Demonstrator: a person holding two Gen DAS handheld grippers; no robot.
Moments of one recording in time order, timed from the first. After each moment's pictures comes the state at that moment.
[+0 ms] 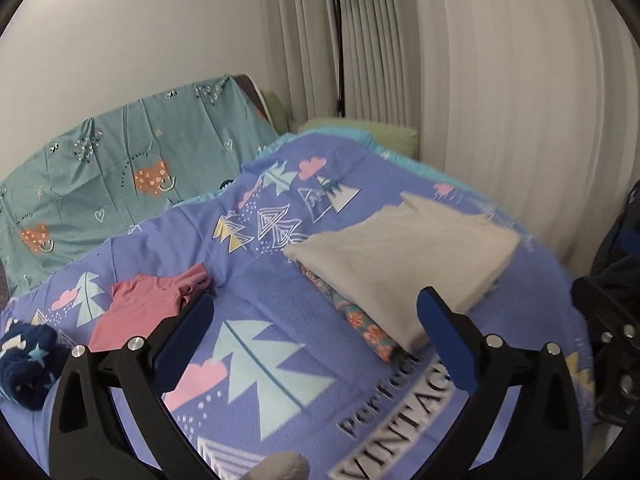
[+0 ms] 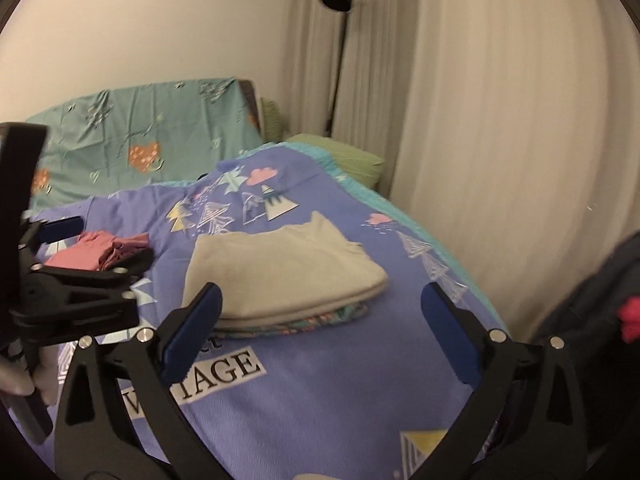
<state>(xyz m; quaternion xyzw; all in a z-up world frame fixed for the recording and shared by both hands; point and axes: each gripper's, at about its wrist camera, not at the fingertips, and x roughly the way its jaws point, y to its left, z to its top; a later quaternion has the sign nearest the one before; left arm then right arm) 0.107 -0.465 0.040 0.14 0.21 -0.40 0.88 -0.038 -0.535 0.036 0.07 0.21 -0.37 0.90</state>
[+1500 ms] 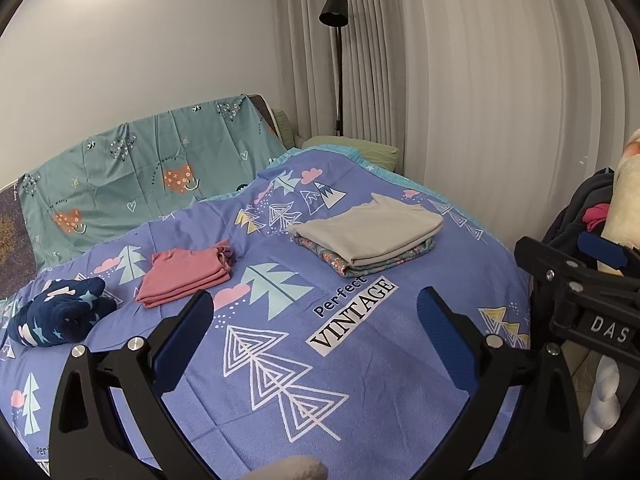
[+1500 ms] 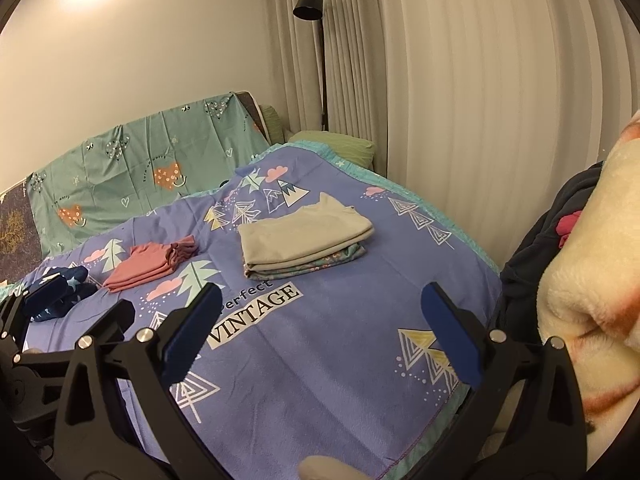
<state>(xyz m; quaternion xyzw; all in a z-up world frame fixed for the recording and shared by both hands) -0.030 -0.339 0.078 0.13 0.20 -0.38 0.89 -0.152 -0.452 0.081 0.15 0.20 -0.35 0.90</state>
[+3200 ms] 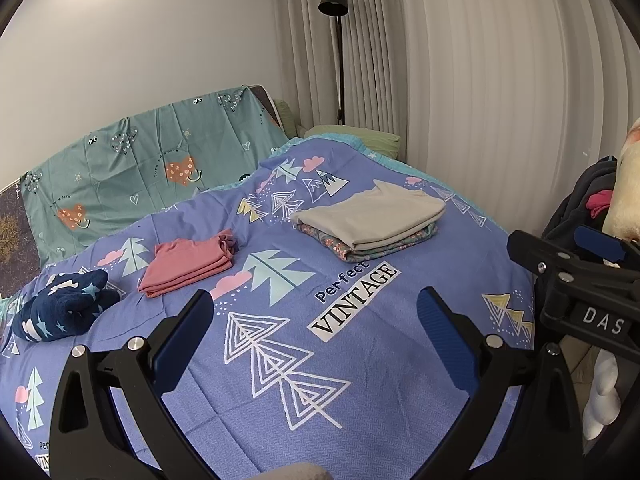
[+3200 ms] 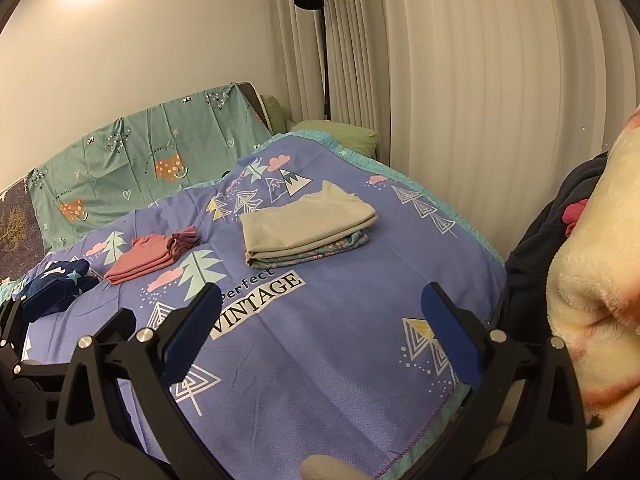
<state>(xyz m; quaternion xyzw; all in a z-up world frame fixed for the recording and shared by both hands) -0.032 -0.336 0.070 0.14 0.21 -0.38 0.89 -0.148 -0.451 0.072 0.15 0.22 -0.34 0.90</state>
